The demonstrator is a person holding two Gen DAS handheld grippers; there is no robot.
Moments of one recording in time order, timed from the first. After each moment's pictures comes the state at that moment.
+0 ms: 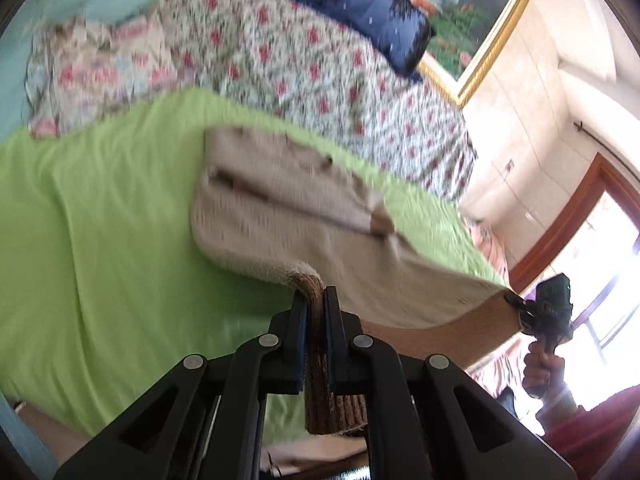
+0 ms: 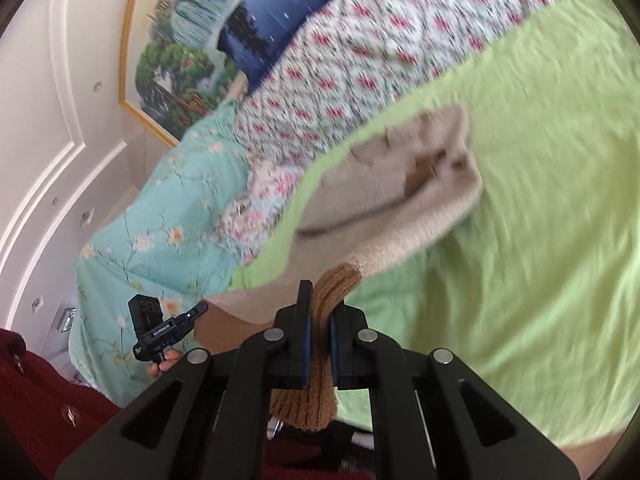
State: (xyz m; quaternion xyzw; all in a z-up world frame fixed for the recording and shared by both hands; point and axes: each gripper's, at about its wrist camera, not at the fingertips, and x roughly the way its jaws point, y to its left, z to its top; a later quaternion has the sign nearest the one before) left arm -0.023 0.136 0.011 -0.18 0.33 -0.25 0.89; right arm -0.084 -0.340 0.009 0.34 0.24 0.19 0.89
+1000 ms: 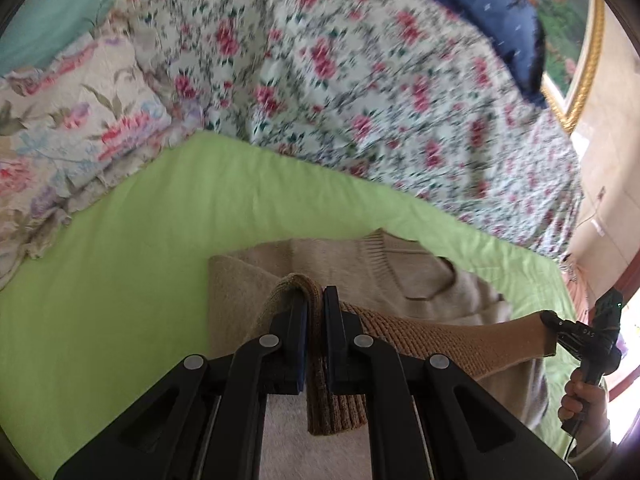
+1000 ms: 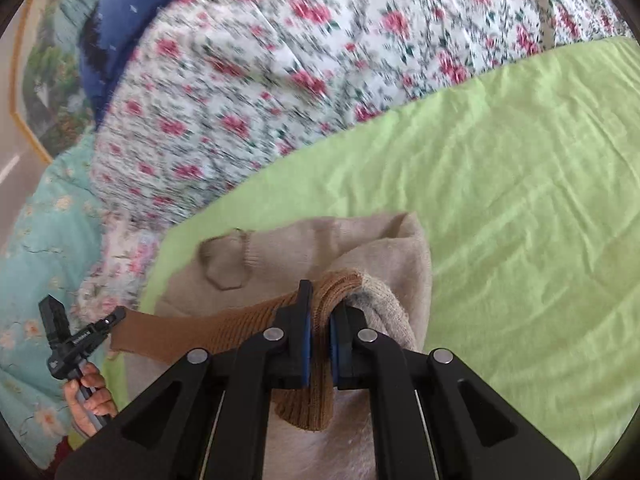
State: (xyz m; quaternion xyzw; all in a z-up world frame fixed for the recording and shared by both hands) left arm 0.338 0.063 -0.011 -0.13 0.36 -0.13 0.91; right arm 0.260 -0.423 -0.038 0.28 0.33 0.00 0.90
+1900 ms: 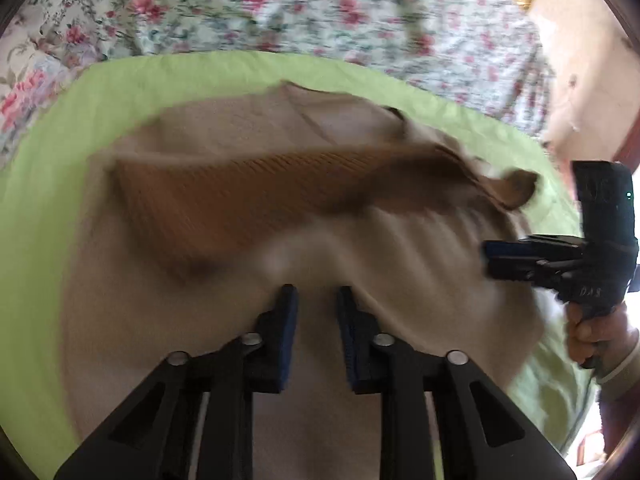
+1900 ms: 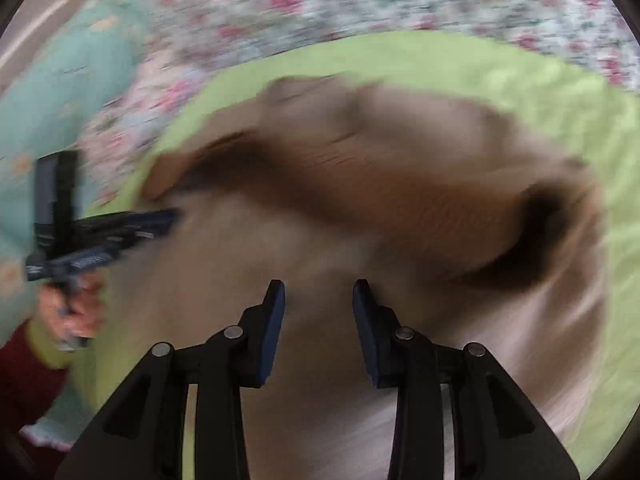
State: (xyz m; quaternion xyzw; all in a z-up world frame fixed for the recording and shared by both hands) left arm 0.322 -0.015 -0.078 -0.01 0.46 -0.21 0.86; right arm 0.303 -0.342 -0.062 0.11 0.45 0.07 0.88
